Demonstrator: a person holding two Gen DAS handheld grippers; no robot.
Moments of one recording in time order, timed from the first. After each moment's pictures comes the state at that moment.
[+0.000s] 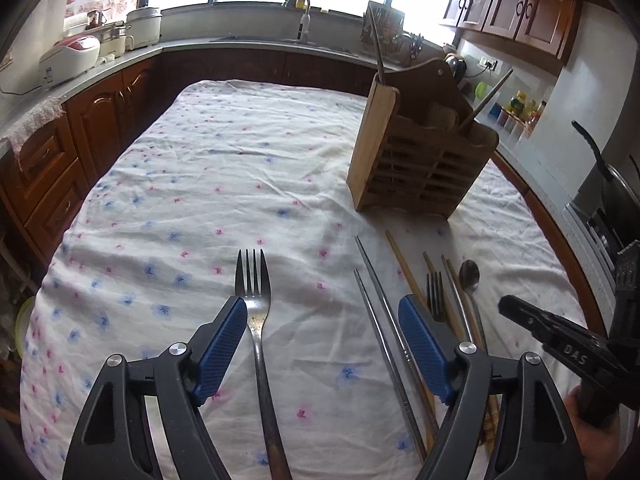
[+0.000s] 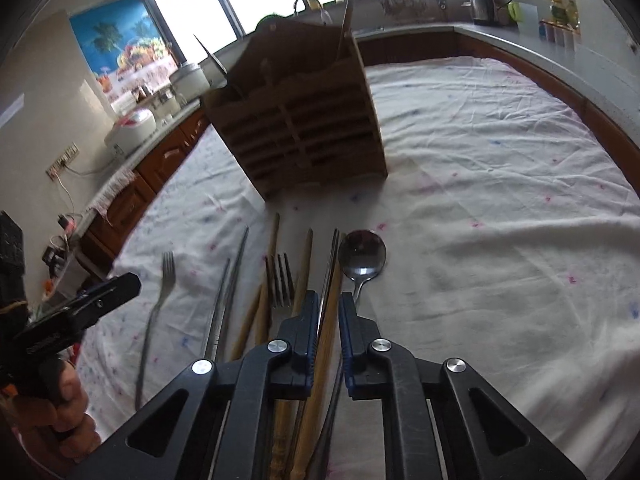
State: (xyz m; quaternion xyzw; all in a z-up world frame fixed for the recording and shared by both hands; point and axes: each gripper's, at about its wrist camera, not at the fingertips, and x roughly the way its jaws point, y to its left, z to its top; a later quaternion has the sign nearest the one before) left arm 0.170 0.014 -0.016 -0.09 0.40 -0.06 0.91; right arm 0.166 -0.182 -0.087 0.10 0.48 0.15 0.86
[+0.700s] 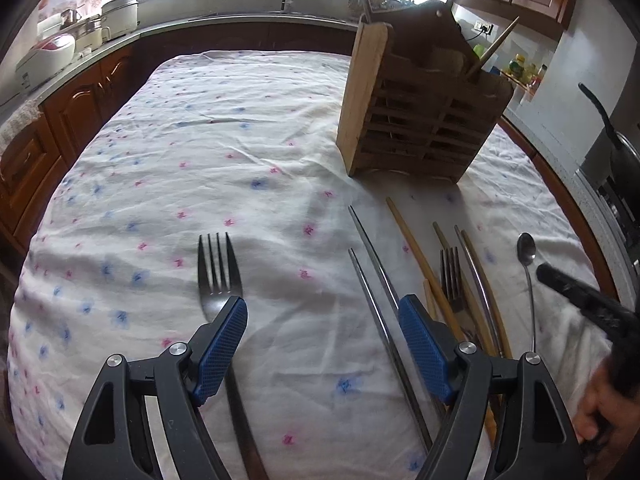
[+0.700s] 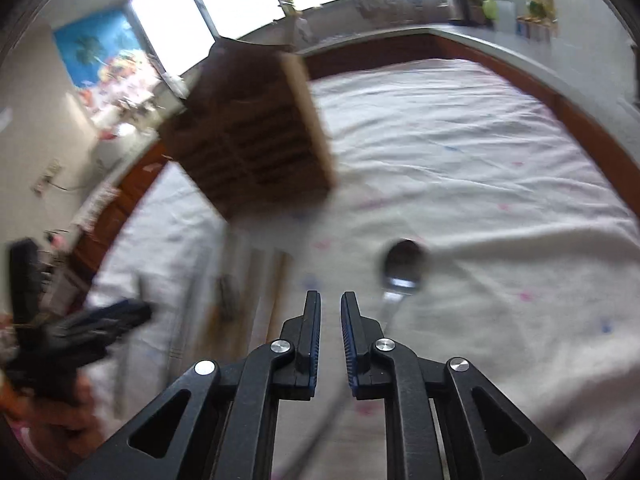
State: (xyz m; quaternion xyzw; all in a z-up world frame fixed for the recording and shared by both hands) left arm 0.213 -0.010 -0.050 -0.06 0.45 -0.07 0.89; right arm 0.174 -0.226 -0.082 0.14 0.47 0.14 0.86
